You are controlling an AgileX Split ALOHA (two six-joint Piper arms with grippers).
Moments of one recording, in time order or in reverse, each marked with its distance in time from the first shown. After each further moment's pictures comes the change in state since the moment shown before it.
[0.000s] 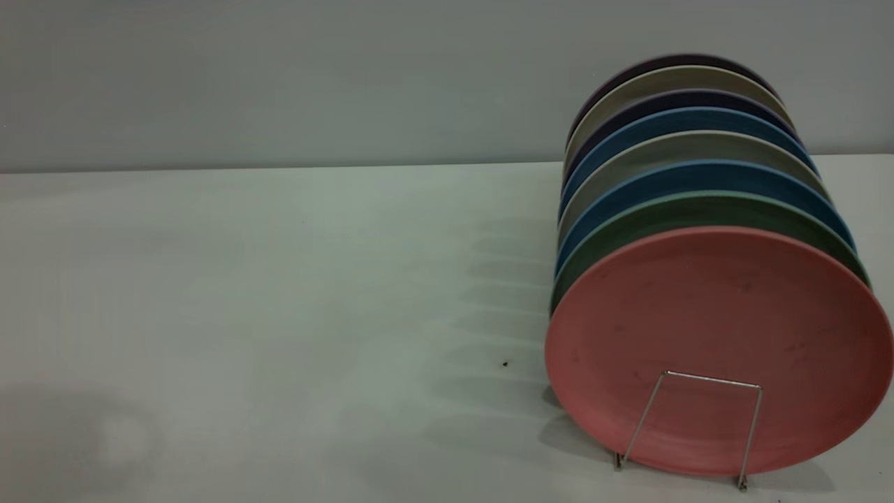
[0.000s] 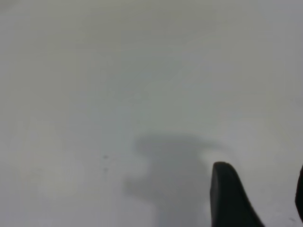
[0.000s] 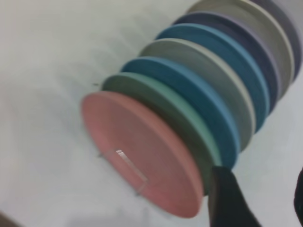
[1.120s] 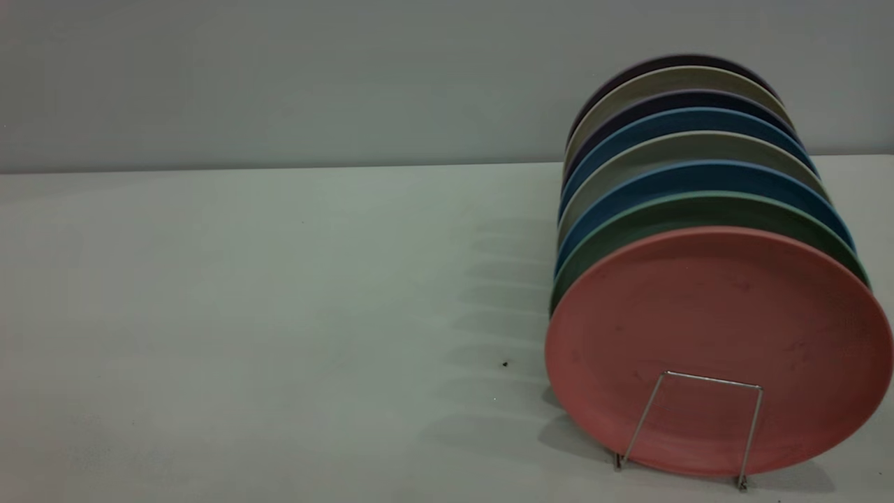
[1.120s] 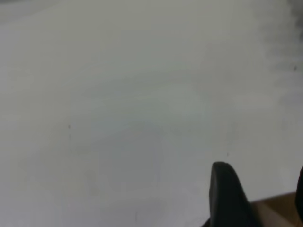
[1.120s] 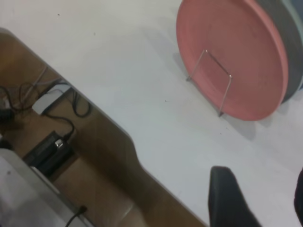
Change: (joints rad) left arm 0.000 -0.934 0.303 -0.177 0.336 0.140; right arm 0.000 -0.768 0.301 0.358 0.314 -0.238
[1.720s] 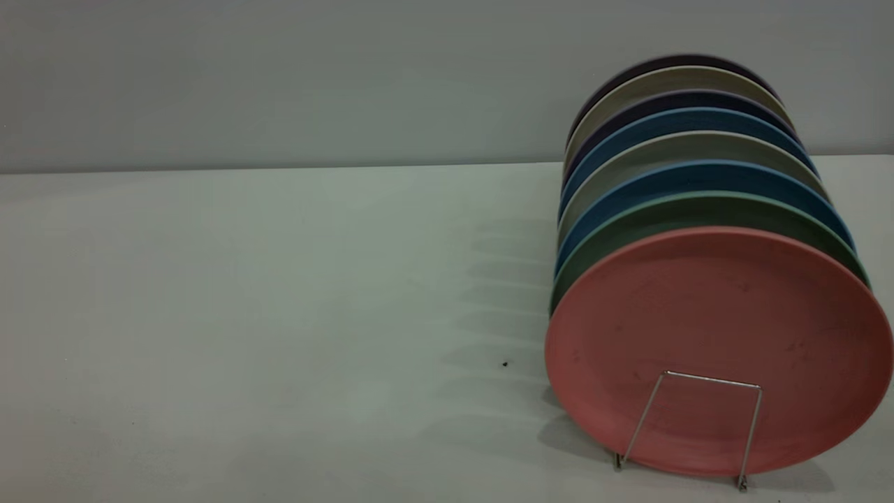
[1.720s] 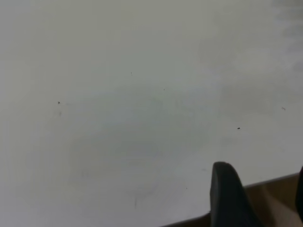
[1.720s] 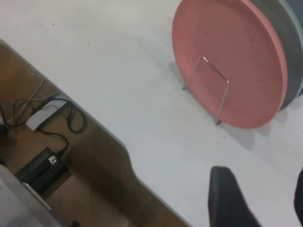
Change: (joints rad) left arm 0.000 -0.281 0.275 0.001 -0.022 0.026; right arm 0.000 -0.092 0.073 -0.017 -0.032 0.001
